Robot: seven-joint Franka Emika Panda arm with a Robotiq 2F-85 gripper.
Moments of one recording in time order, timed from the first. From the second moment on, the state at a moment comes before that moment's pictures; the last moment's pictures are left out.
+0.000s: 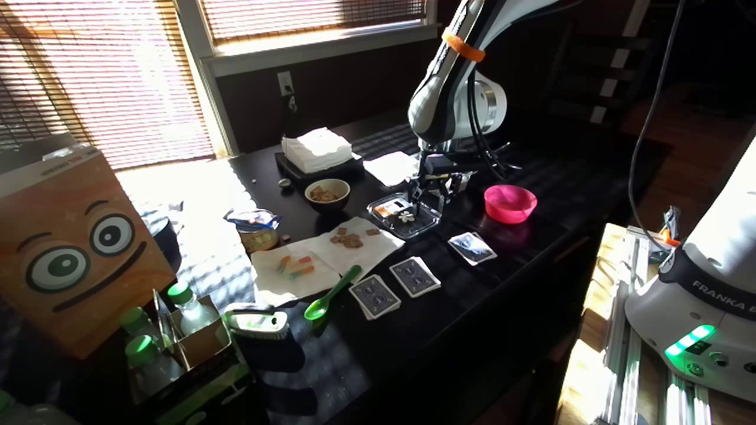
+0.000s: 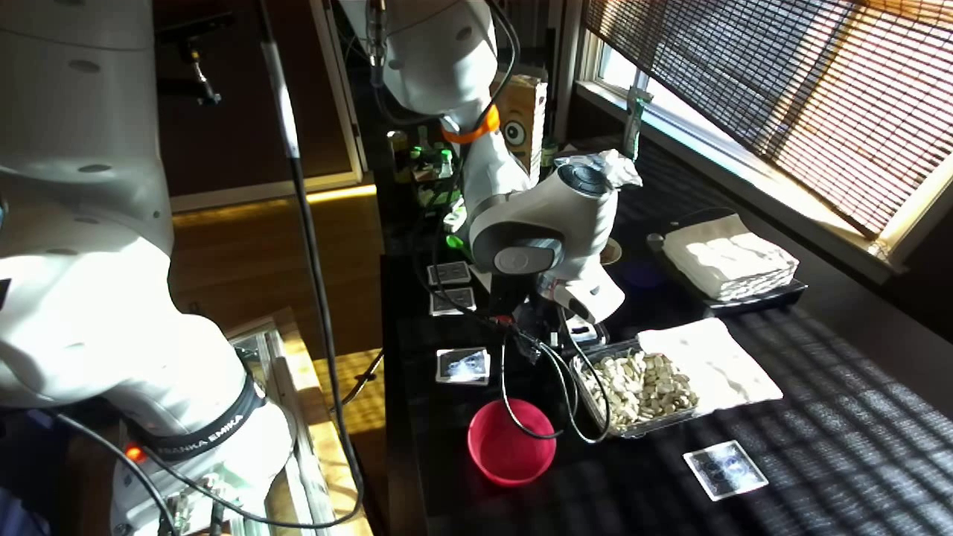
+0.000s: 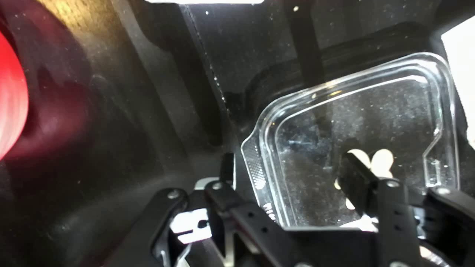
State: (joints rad) arm -0.13 0.41 -0.04 -2.39 0.29 2.78 0.21
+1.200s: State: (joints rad) arm -0.18 0.42 -0.02 -2.36 0.31 2.78 0.17
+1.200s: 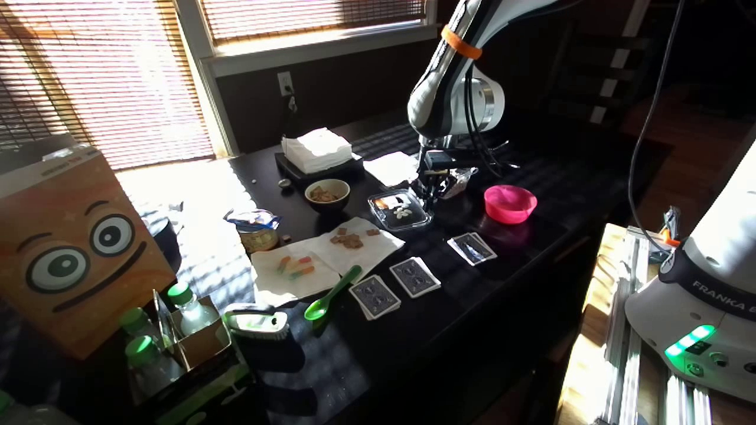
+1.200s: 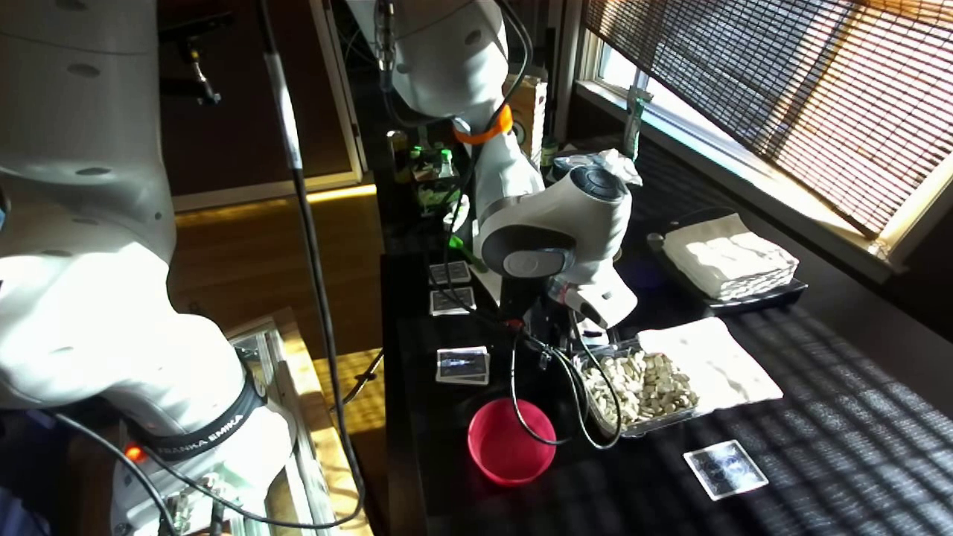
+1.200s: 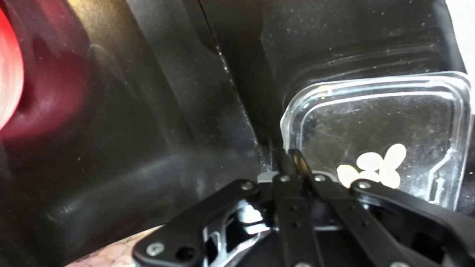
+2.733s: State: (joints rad) arm -0.61 0.46 0.32 -2.35 0.78 2.77 -0.46
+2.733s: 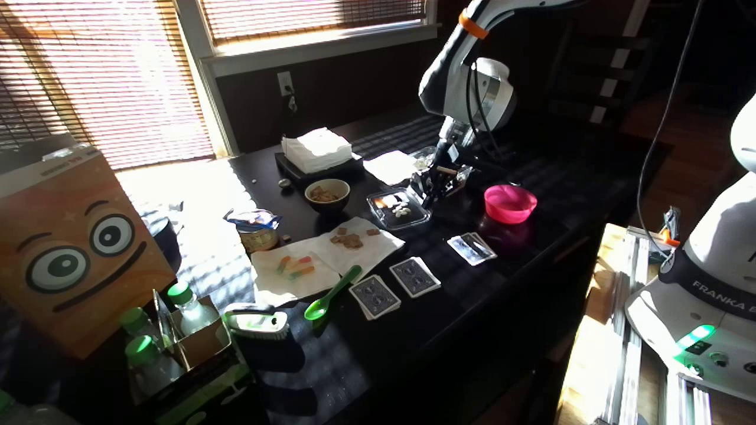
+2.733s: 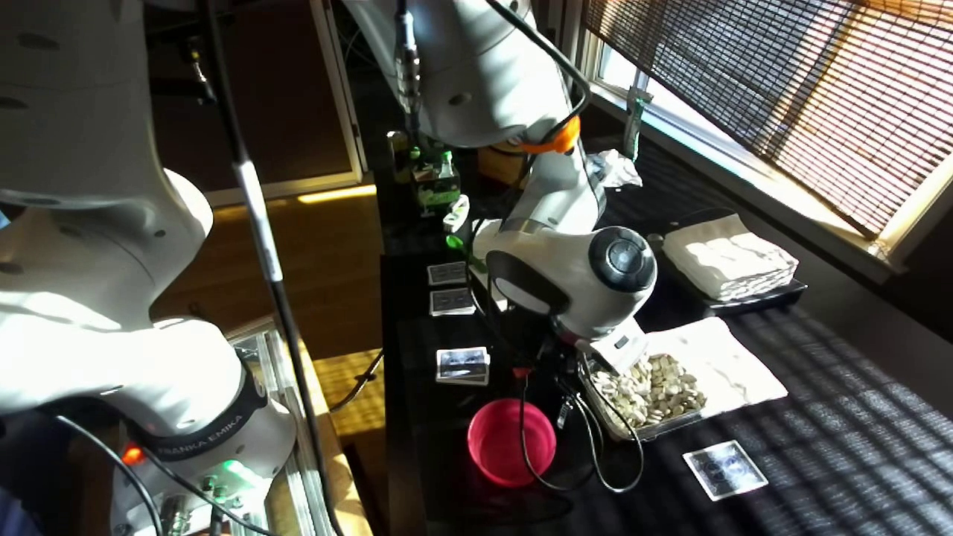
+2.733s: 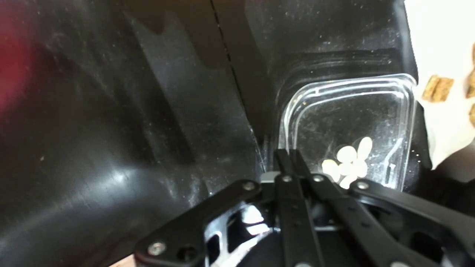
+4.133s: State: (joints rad) arm -0.45 0.46 0.03 -2.29 1.16 2.38 -0.89
